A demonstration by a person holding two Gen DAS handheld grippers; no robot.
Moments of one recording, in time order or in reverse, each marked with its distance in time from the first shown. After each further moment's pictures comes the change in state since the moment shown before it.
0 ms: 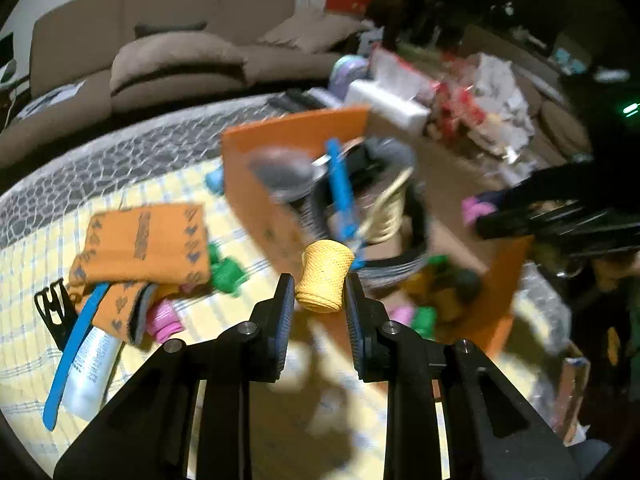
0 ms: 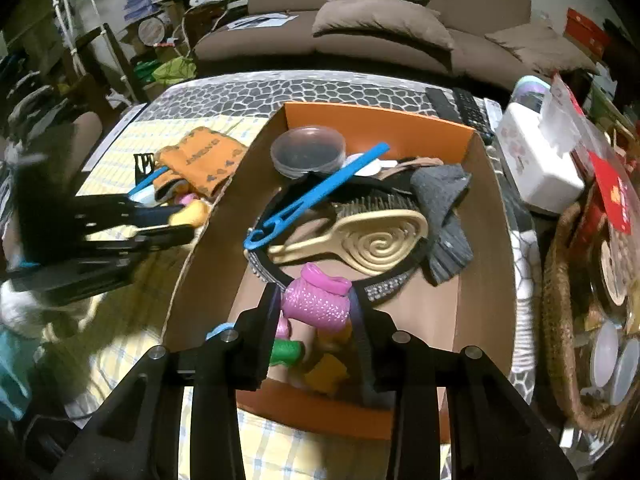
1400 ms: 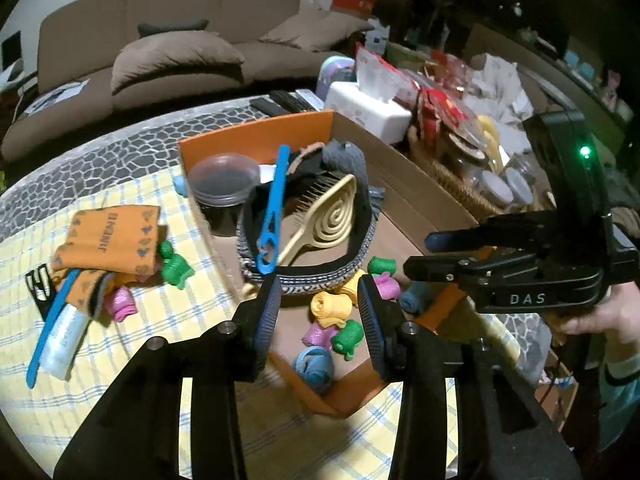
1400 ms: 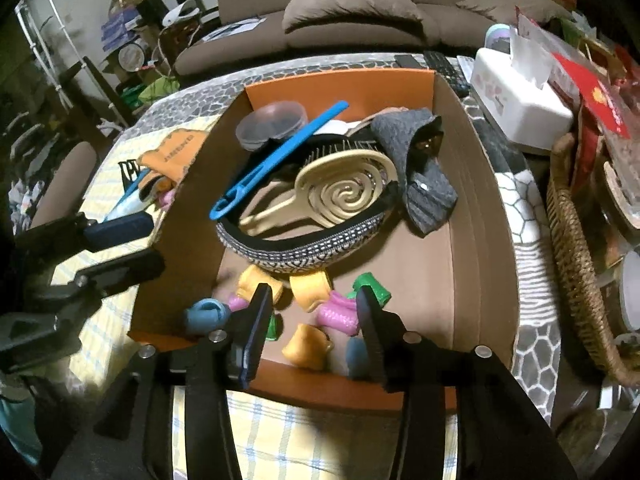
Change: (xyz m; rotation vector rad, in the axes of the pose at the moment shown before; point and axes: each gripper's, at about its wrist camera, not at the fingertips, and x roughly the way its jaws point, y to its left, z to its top) left arm -0.003 -0.065 0.009 -0.047 0.021 0.063; right arm 0.005 -0.036 -0.038 0.145 -0.005 0.052
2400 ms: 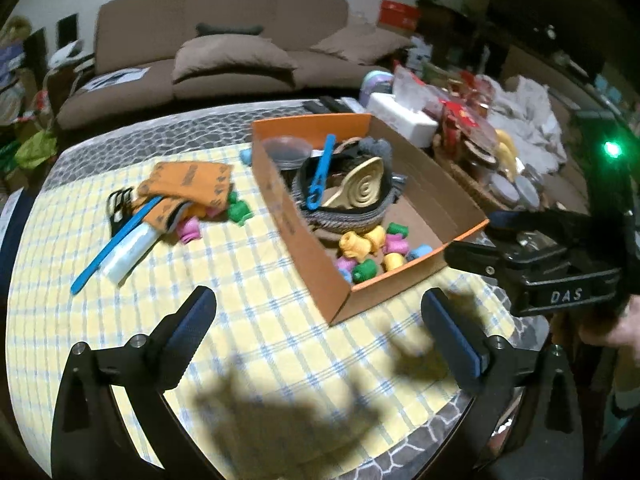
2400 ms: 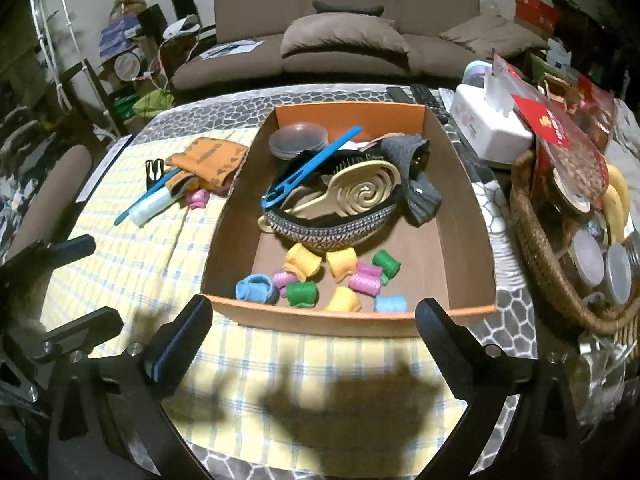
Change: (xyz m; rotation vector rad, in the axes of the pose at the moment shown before) left arm -0.086 -0.007 -0.068 -0.124 -0.050 0.148; right arm -0.057 0.063 -0.040 -0.011 -0.097 -0.119
